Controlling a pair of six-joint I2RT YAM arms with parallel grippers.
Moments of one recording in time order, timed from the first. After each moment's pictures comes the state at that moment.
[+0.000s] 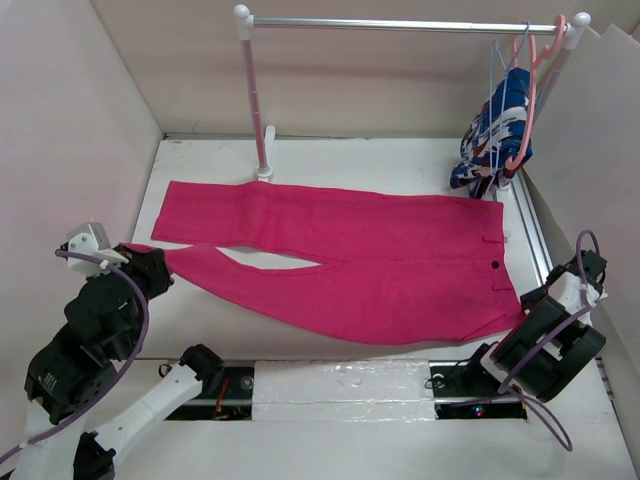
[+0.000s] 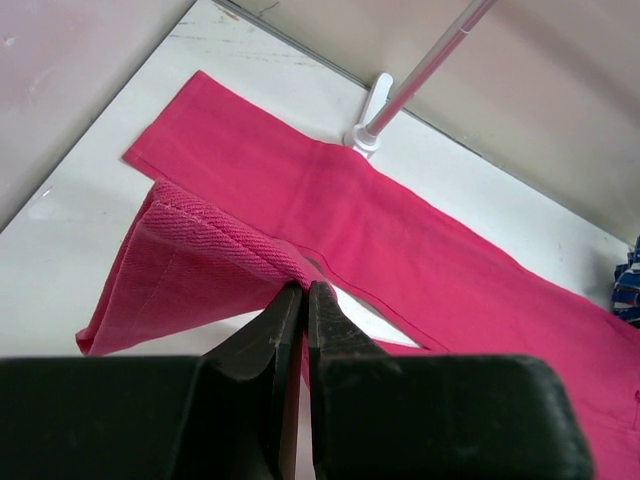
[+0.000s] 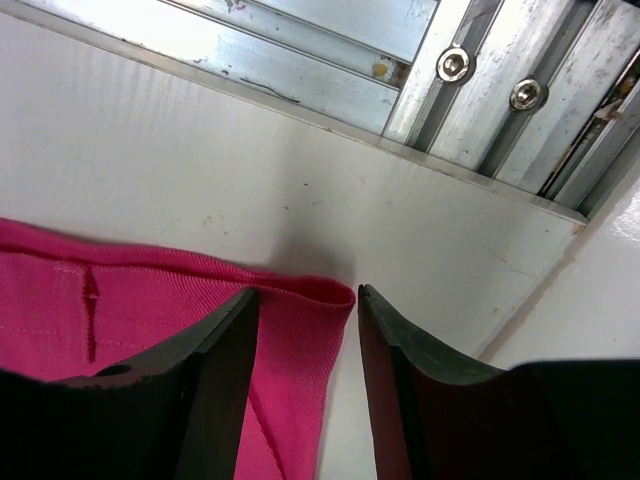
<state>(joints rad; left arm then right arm) -0.65 0.48 1.26 -1.09 -0.78 -0.64 -0.82 1.22 0.65 -0.64 0.13 0.40</state>
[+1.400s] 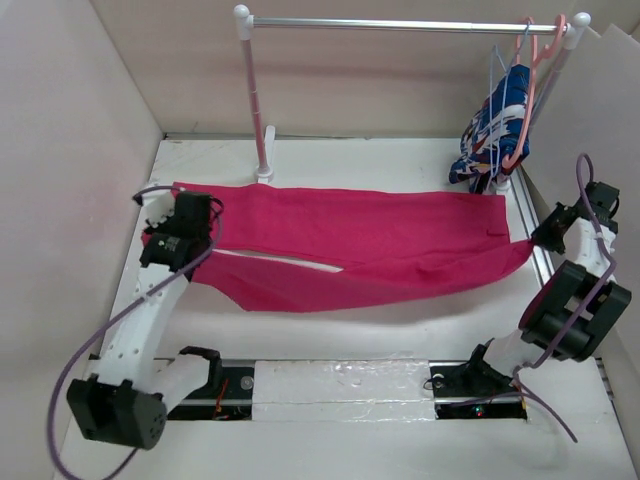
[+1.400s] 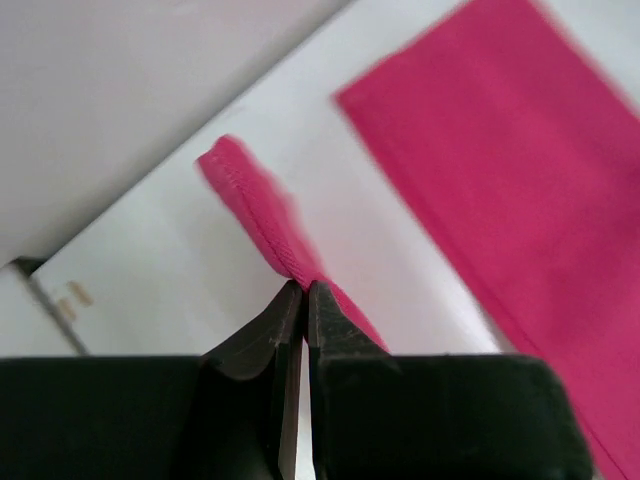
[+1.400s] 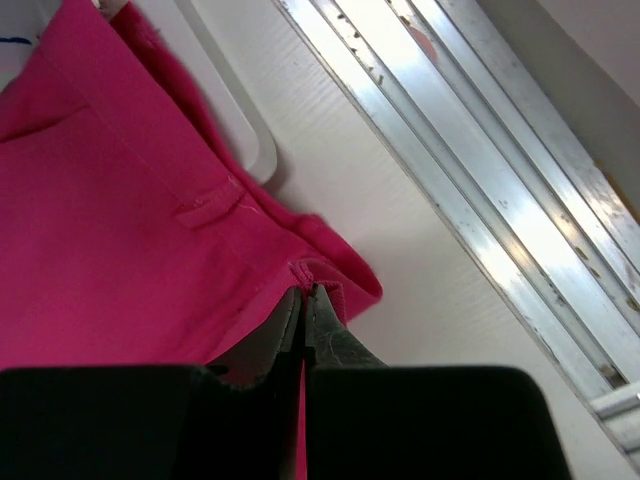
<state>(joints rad) -0.25 1.00 1.00 -0.83 -0.84 -0.66 -0.62 1.49 1.12 -0.58 -0.15 0.22</state>
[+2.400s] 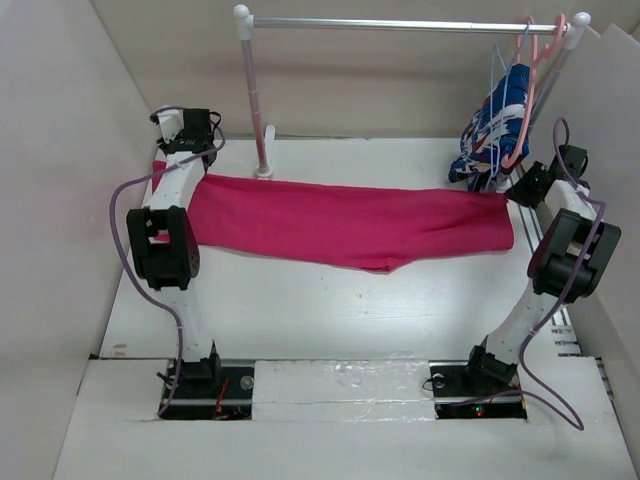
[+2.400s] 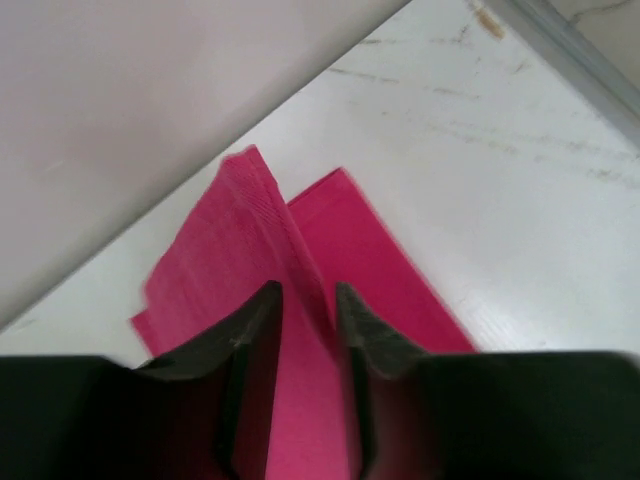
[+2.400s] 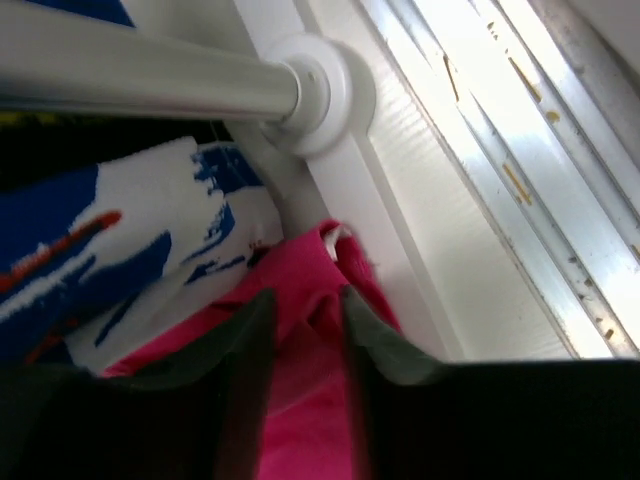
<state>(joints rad) 0.01 1.99 1.74 -0.50 -0.76 -0.51 -0.46 1.94 1.48 -0.36 -0.25 0.40</state>
